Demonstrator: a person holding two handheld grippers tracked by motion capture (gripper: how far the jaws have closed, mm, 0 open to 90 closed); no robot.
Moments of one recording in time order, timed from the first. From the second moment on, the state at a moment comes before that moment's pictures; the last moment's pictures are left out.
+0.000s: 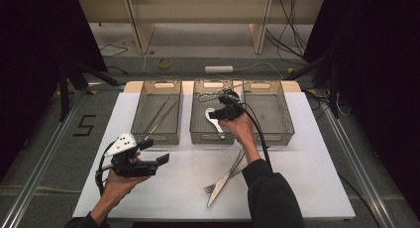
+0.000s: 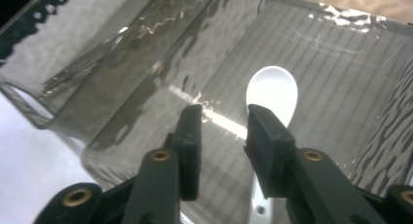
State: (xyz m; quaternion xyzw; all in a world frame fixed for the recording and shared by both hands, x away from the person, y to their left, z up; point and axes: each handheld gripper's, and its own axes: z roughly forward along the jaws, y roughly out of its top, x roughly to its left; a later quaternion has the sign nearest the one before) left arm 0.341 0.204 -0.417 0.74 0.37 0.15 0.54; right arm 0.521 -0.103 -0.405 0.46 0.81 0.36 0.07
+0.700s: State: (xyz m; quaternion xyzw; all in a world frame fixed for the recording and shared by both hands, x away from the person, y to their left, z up) left arm 0.341 0.205 -0.417 0.74 0.38 0.16 0.54; right arm 0.467 -0.115 -0.376 0.39 0.81 0.42 0.09
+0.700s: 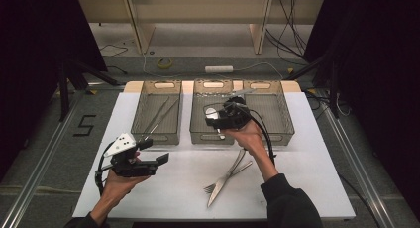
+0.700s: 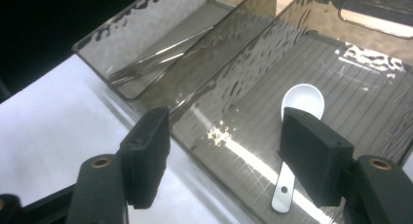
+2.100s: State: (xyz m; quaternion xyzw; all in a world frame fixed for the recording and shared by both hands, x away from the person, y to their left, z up) left arm 0.342 0.205 -0.417 0.74 0.38 0.16 0.54; right arm 0.421 -0.146 -0.418 0.38 0.82 0.42 0.08
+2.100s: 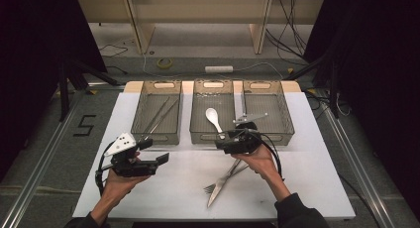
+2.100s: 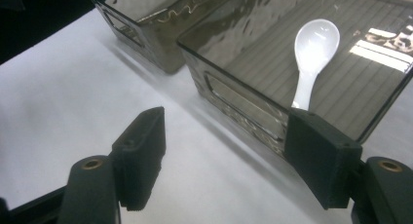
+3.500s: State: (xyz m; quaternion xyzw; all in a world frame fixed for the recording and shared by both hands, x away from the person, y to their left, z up) left arm 0.341 0.207 -0.417 0.74 0.38 0.16 0.54; right arm 0.429 -0.160 -0.448 0.38 0.86 0.33 0.08
